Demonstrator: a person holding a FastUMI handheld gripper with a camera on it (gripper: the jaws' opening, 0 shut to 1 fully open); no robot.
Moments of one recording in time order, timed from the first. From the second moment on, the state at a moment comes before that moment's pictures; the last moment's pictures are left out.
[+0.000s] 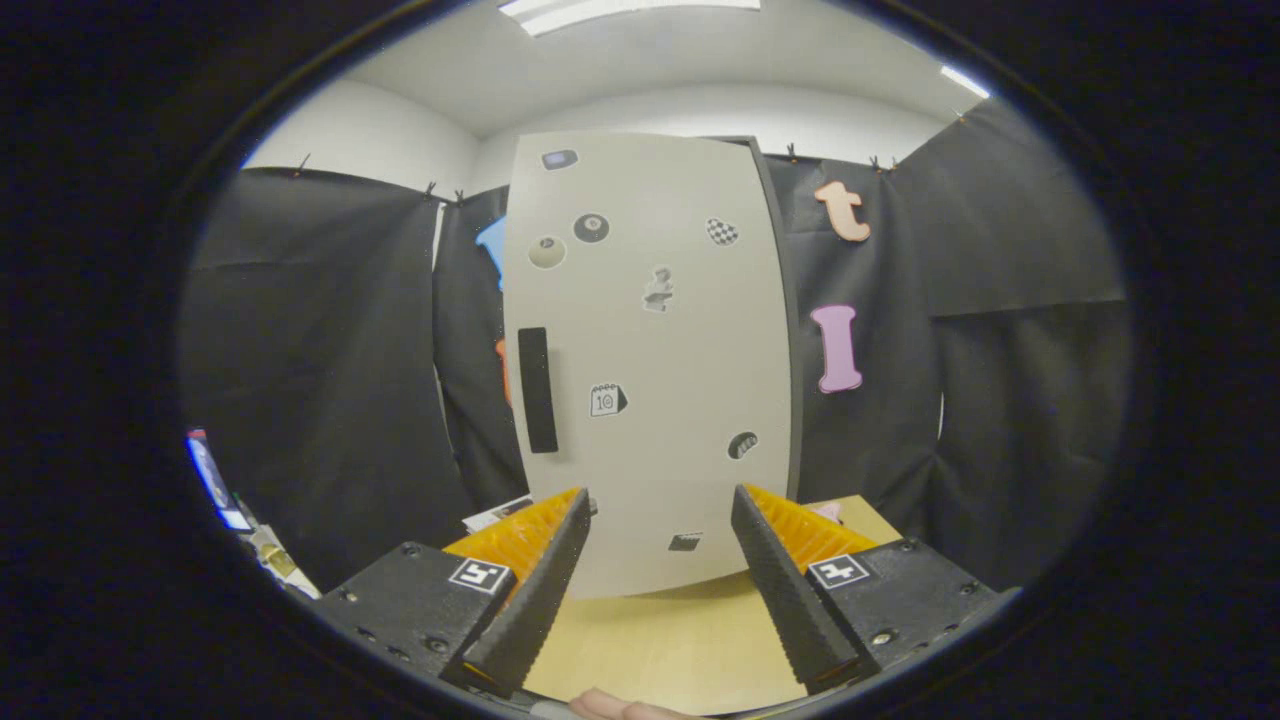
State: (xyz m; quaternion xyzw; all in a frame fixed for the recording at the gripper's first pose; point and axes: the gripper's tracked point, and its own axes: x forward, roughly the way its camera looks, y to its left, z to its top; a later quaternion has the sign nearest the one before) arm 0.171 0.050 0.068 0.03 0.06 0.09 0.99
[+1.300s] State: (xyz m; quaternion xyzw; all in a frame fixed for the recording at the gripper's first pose) arm 0.101 0.051 0.075 0.04 0.01 0.16 0.99
